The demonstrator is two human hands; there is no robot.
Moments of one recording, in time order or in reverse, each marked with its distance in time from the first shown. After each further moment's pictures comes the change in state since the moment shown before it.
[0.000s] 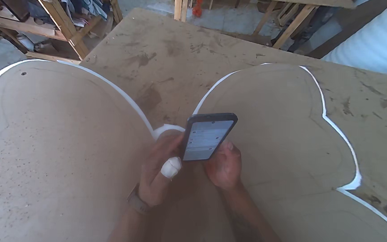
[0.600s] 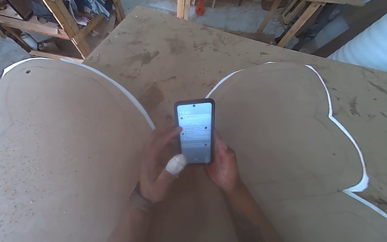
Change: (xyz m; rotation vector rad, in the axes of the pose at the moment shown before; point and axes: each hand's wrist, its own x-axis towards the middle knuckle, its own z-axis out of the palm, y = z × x) left_hand 0.004 0.000 -0.003 0.147 0.076 -0.029; right_hand 0.001 0.000 -0.001 -0.063 -0.097 0.149
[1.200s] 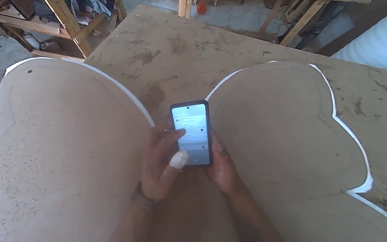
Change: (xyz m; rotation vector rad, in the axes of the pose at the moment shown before) left_hand 0.002 0.005 0.002 0.180 0.035 -0.044; right_hand -0.001 -0.003 0.005 -0.104 0.000 0.065
